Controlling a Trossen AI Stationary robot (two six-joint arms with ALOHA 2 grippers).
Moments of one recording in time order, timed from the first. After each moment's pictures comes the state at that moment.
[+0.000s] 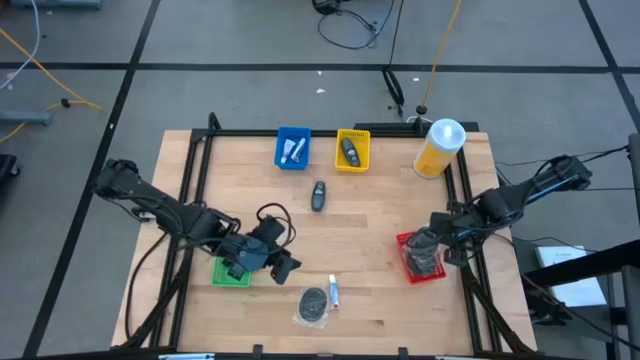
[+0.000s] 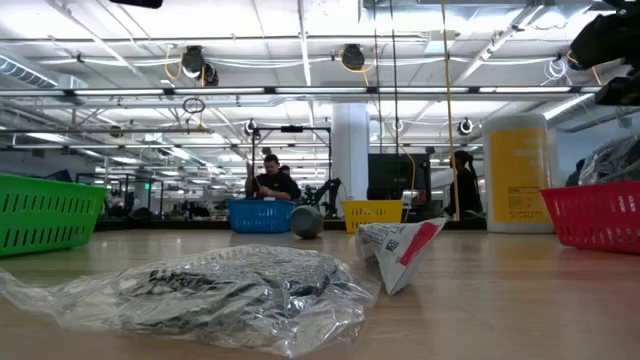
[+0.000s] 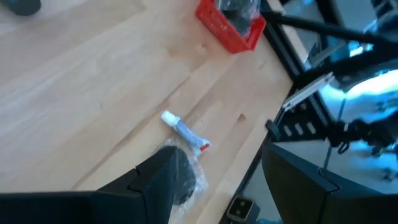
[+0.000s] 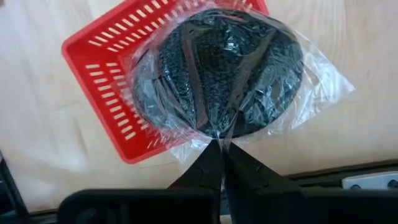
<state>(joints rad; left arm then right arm) -0.46 1.43 1.26 -0.58 -0.29 -1.25 0.43 0.82 0.74 -1.27 -0.06 0.69</state>
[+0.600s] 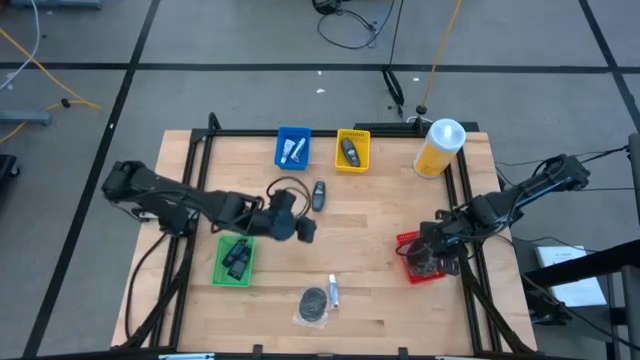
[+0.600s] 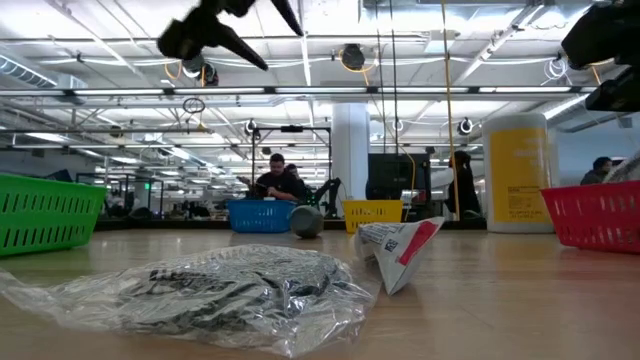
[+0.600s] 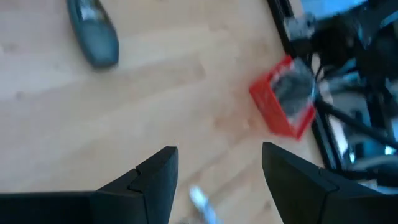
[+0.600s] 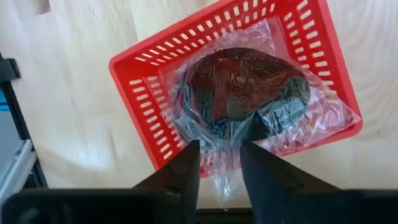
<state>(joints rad) -0.24 1.51 1.26 -0.56 -0.35 -1.37 0.44 0.93 0.74 -1.11 -0.13 0.66</state>
